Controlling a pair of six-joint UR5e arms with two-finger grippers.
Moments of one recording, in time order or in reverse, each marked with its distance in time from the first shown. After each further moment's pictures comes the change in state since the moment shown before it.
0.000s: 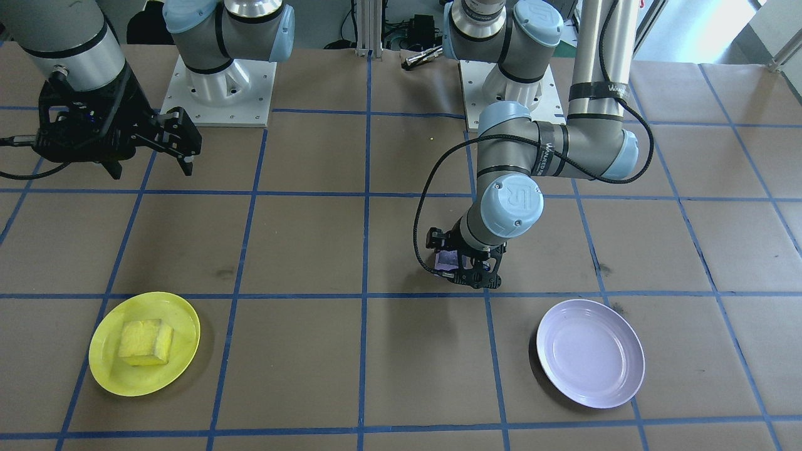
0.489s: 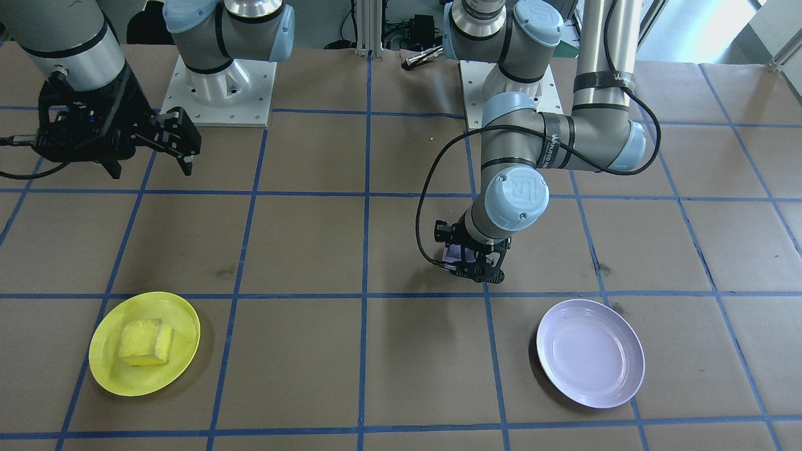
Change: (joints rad) left arm 0.008 0.038 0.012 -0.070 0.035 0.060; right arm 0.000 0.000 0.000 0.000 -0.003 -0.002
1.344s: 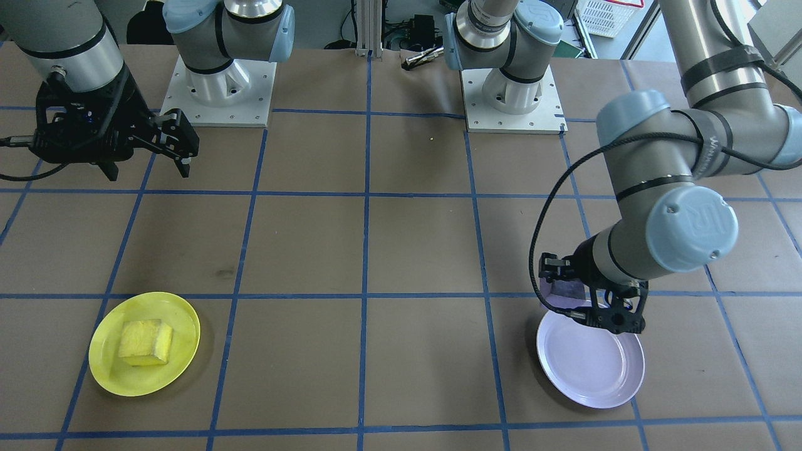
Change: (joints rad) left arm 0.214 -0.080 0.408 -0.288 0.099 0.171; right arm -0.001 0.001 0.001 -0.013 -0.007 -0.006
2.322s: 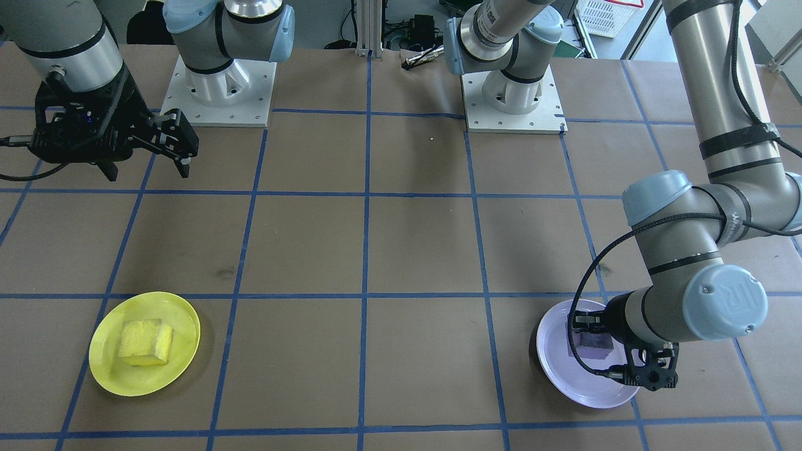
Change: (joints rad) left arm 0.068 -0.163 0.062 0.141 0.005 0.004; right arm -0.001 0.000 0.000 -0.003 0.000 0.001
